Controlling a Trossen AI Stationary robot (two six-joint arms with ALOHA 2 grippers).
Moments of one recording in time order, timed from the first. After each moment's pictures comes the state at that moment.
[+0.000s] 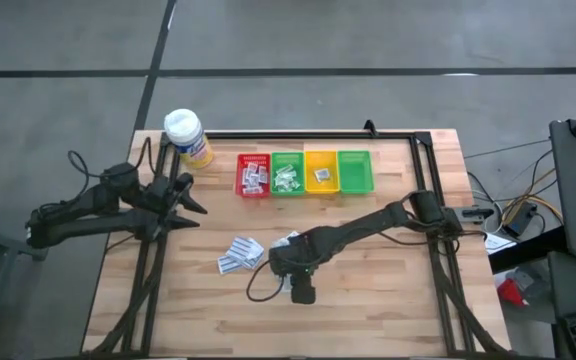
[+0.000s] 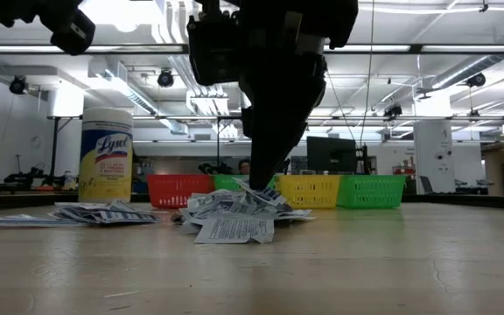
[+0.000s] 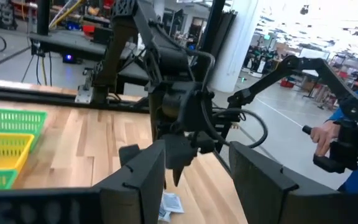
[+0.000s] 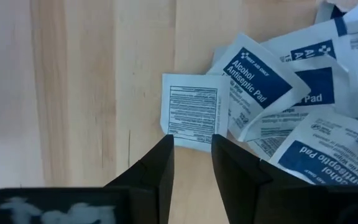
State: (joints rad) left arm 0.23 0.31 0.47 -0.25 0.57 -0.21; right arm 0.26 2.17 1.71 -0.77 -0.18 0.32
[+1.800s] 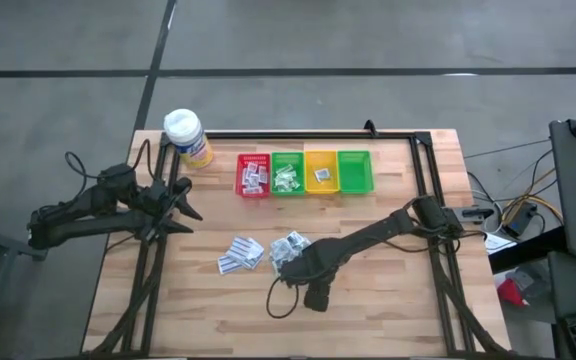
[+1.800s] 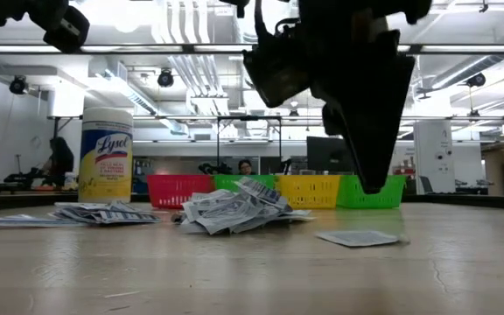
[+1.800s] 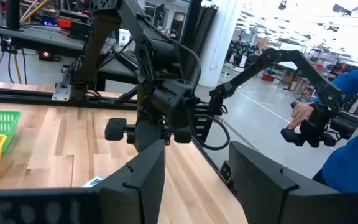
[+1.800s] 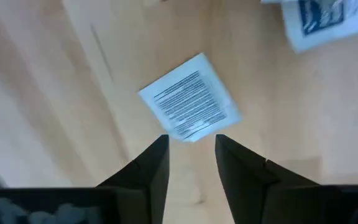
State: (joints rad) left arm 0.23 0.28 0.47 -0.29 0.65 -0.20; right arm 0.34 2.17 1.72 -1.08 -0.19 0.67
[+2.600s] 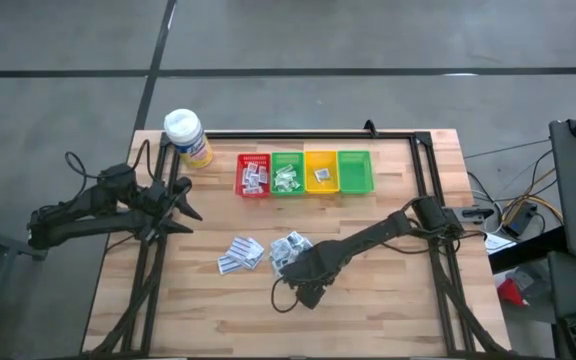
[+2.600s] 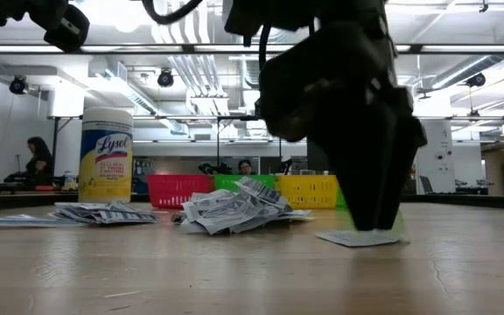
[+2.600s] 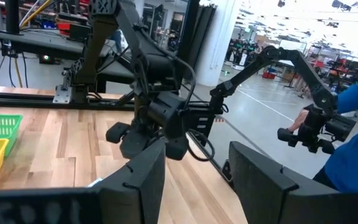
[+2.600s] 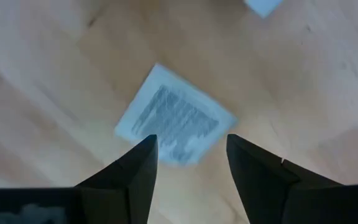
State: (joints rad) left arm 0.23 0.28 0.47 -0.29 0.65 -0.18; right arm 0.33 2.17 1.61 -0.96 -0.16 1.06
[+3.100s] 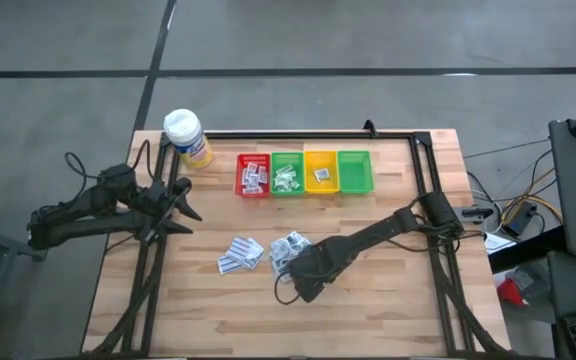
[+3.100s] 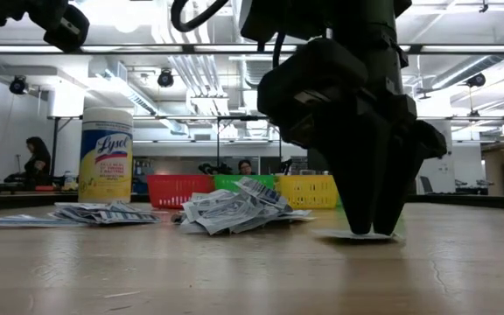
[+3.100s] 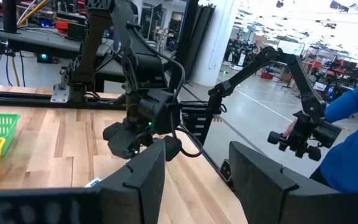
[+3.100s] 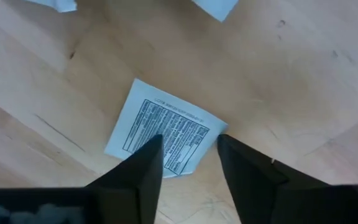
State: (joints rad) left arm 0.23 0.28 0.47 -0.29 0.66 -0.19; right arm 0.33 2.16 1.47 -0.83 -0.17 1.22
